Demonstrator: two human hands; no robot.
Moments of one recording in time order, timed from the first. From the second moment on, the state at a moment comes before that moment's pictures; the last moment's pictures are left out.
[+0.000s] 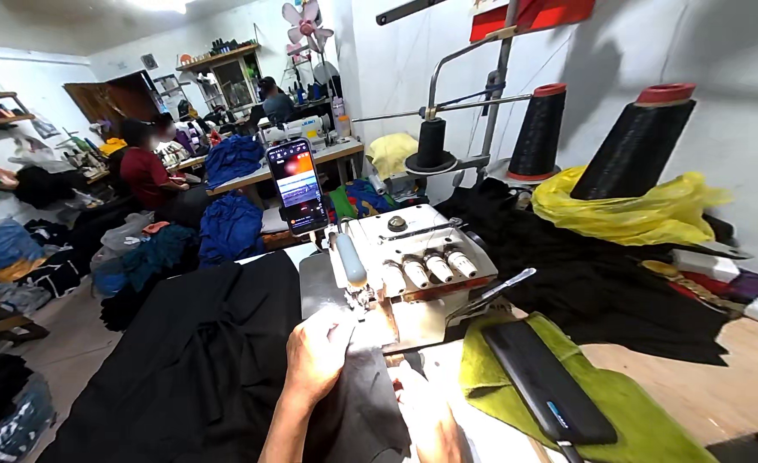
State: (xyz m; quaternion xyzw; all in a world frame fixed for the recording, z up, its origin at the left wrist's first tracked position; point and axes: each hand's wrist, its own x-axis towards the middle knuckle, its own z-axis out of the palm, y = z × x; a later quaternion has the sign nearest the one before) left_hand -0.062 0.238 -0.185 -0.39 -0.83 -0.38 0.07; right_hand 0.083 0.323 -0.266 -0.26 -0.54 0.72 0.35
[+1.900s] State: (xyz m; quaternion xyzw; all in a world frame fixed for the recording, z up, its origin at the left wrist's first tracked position) left_hand -0.012 0.158 -0.172 -0.44 -0.75 -0.48 0.11; right_hand 0.105 0.290 -0.211 -0.02 -0.62 0.74 0.27
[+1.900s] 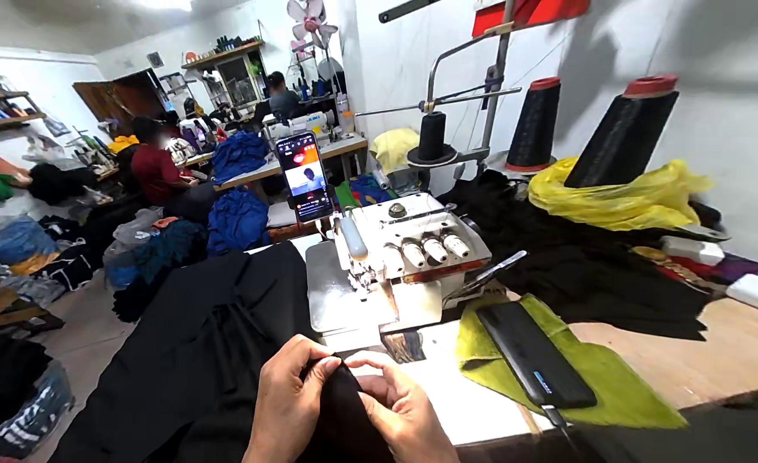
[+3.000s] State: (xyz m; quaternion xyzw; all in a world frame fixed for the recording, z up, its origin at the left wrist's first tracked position) left_hand -0.022 0.146 -0.120 -0.29 -0.74 -0.58 0.19; right_hand 0.130 0.272 -0.220 -0.24 -0.63 0.67 0.29
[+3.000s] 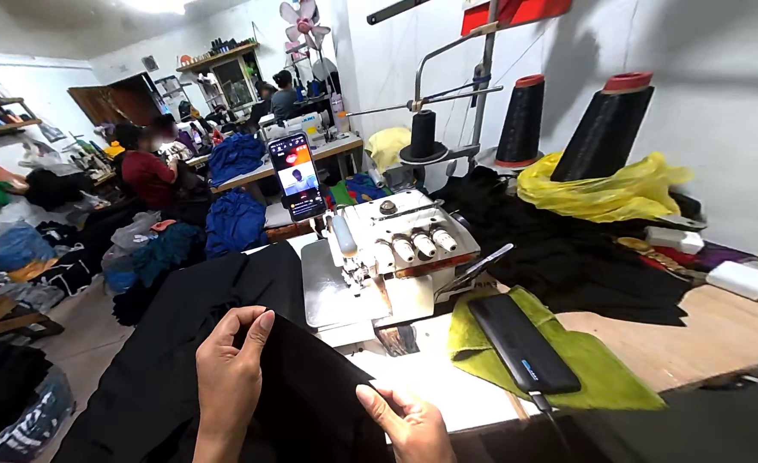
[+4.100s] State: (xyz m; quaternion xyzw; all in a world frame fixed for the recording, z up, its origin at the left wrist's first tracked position) left_hand -0.027 0.145 -0.134 -0.28 -0.74 -0.59 0.16; right_hand 0.134 0.271 -0.235 -0.32 -0.59 0.69 0.28
